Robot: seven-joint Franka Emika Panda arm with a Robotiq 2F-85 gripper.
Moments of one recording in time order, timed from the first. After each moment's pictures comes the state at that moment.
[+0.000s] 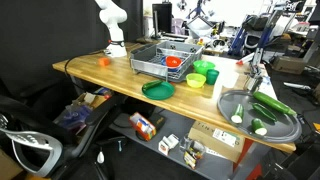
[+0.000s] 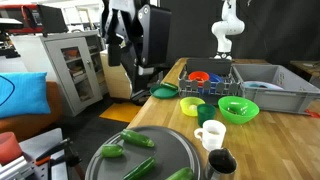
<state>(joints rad) -0.09 -0.34 -0.35 -2.40 -0.03 1.88 -0.45</state>
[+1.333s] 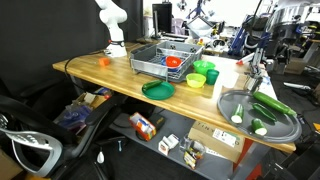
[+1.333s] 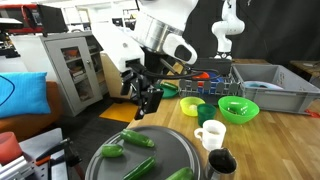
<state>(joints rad) -0.05 0.01 -0.25 -2.37 0.22 1.98 -0.45</state>
